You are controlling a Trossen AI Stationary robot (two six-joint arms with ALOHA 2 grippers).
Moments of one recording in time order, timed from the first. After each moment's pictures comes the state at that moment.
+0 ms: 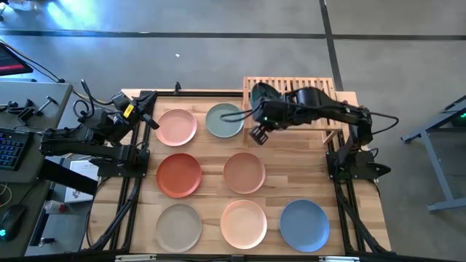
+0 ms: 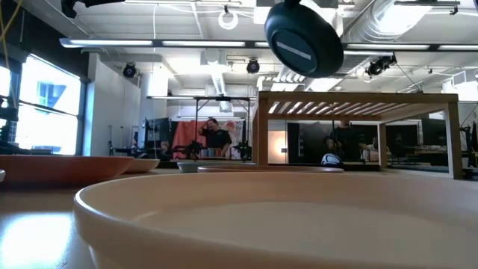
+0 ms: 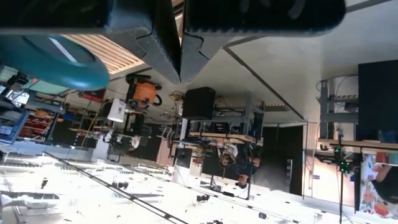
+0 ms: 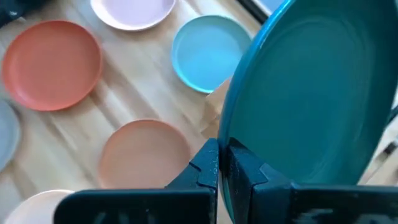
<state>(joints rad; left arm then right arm) -0.03 0.40 0.62 0.01 -0.89 0.01 0.00 1.81 2.26 -1.57 0.36 0.60</state>
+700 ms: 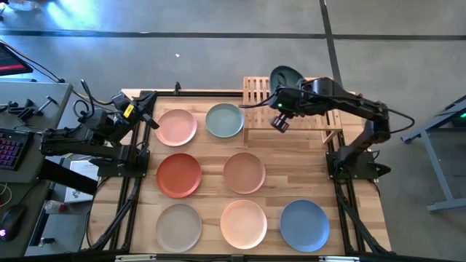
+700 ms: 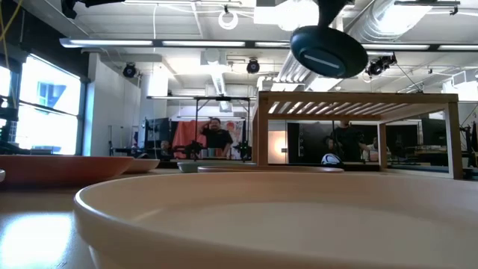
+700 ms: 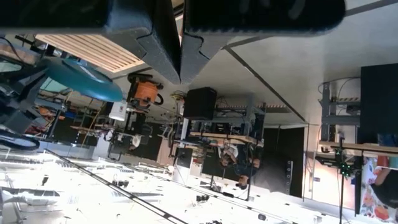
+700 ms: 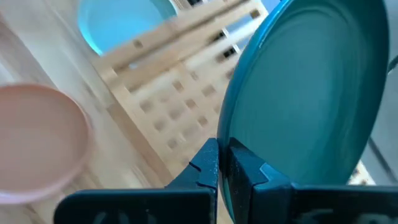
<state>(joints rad) -0.03 0.40 0.62 0.01 -0.89 -0.01 -0.15 1.60 1.94 -1.57 0.47 0.31</state>
